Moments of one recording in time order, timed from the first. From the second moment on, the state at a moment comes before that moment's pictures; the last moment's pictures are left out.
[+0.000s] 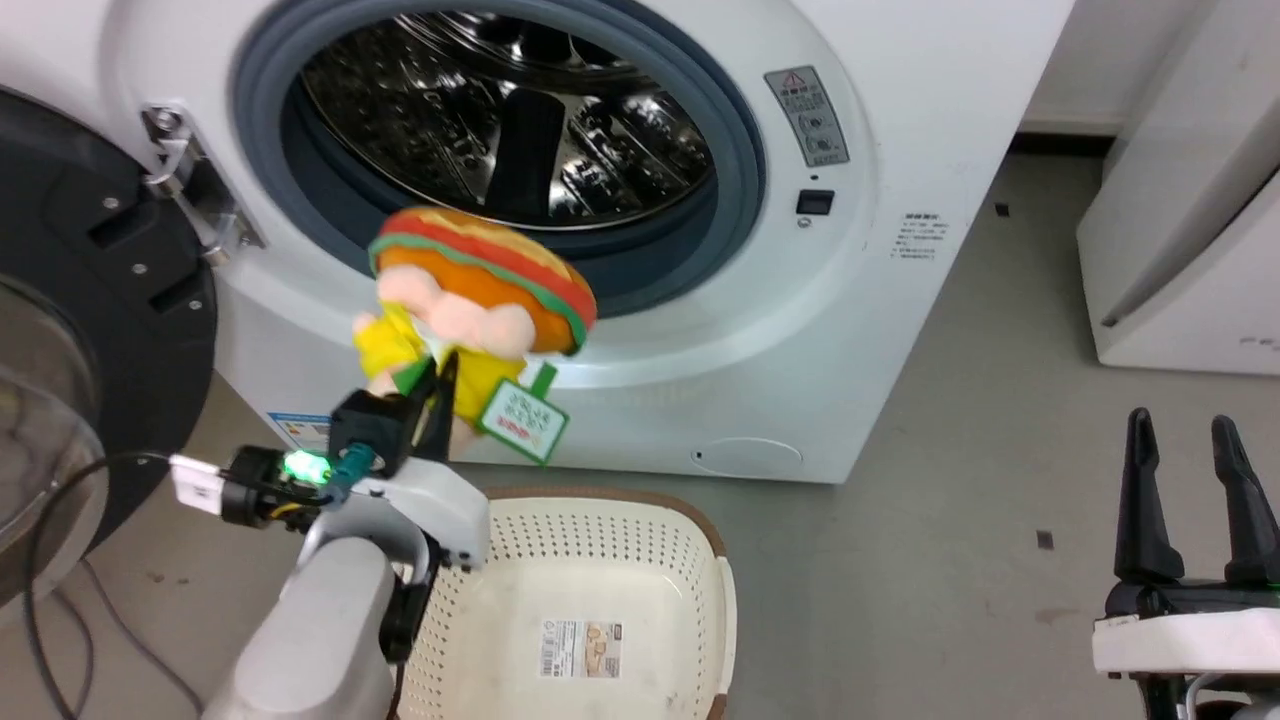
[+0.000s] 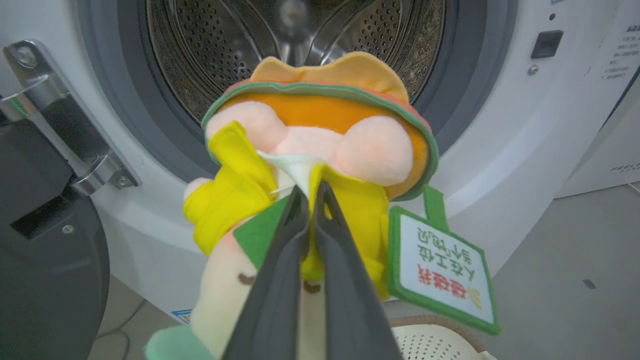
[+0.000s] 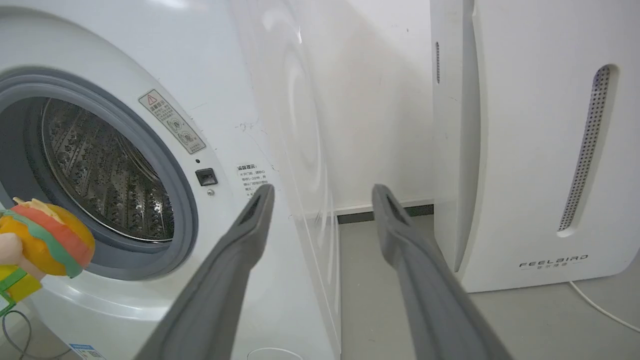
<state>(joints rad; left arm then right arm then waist) -0.49 0.24 -0.40 0.60 -0.29 0.09 -0.26 -0.03 -0.05 -0.17 -0.01 0.24 0.13 -0.26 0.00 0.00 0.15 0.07</state>
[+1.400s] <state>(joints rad) -1.17 0.40 -0.01 0.70 -0.17 0.02 -0.26 -0.32 -0.05 -0.11 -0.05 0.35 0.13 -0.26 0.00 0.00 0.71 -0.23</state>
